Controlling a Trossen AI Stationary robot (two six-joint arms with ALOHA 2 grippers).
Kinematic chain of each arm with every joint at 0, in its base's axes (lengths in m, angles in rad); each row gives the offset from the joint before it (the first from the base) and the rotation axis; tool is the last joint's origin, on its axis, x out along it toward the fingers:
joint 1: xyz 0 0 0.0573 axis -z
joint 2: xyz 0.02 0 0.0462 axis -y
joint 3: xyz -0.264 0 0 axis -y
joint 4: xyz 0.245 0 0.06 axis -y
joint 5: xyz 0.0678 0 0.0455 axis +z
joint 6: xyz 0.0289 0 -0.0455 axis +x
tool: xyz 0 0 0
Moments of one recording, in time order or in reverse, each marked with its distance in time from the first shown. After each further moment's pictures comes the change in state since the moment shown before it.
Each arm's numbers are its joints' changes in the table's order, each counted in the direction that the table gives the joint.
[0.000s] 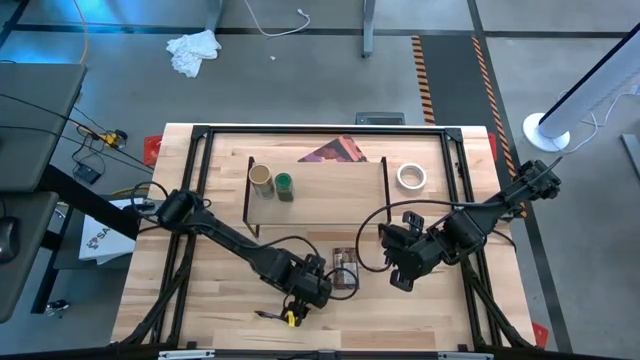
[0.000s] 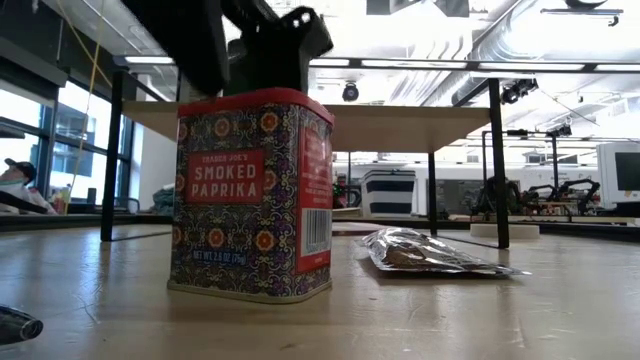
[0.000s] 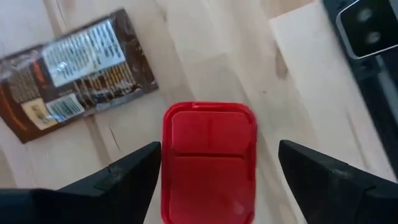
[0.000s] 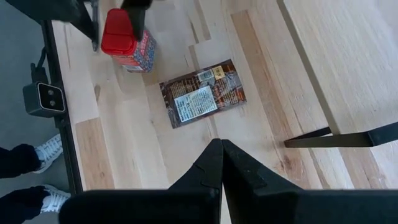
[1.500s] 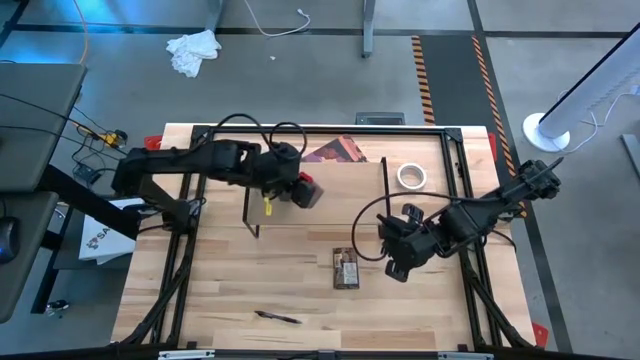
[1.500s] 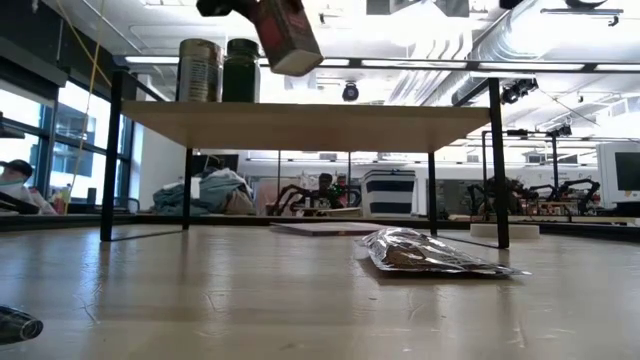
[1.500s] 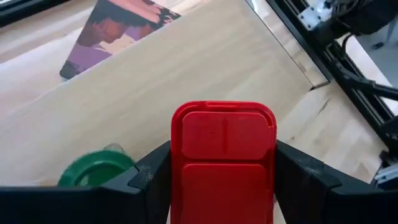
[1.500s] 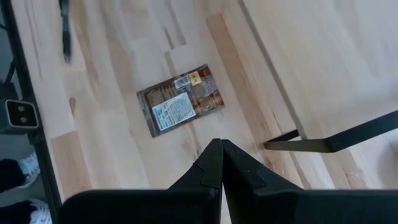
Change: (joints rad) left arm -0.450 0.469 0.085 -0.306 0.237 -0.810; right arm 0.056 0.000 0.000 -0.030 -0.019 0.000
